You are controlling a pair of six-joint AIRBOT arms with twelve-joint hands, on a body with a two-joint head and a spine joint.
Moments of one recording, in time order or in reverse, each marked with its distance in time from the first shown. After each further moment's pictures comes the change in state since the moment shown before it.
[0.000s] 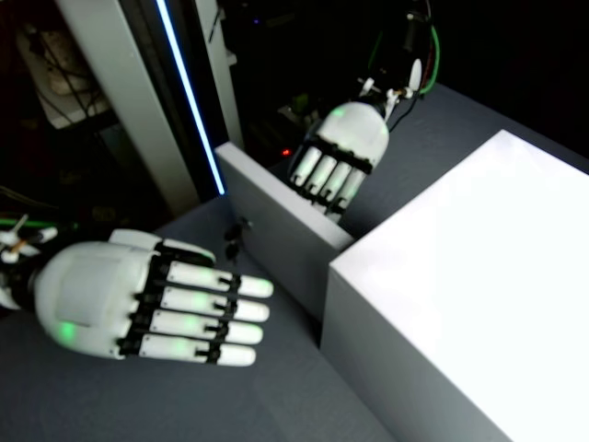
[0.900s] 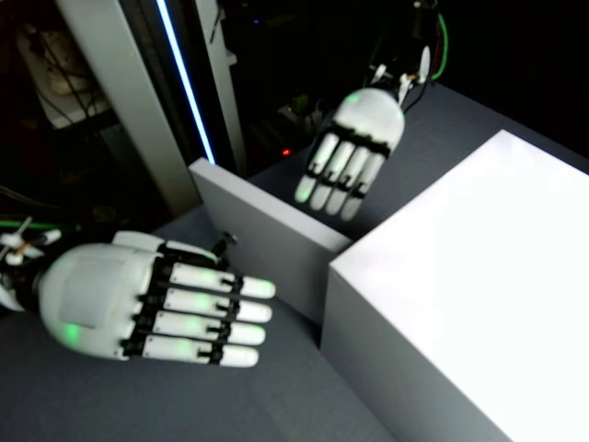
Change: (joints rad) left arm 0.085 0.198 -0.086 -0.075 -0.083 0.019; right arm 0.000 -0.006 0.005 0.006 0.000 0.005
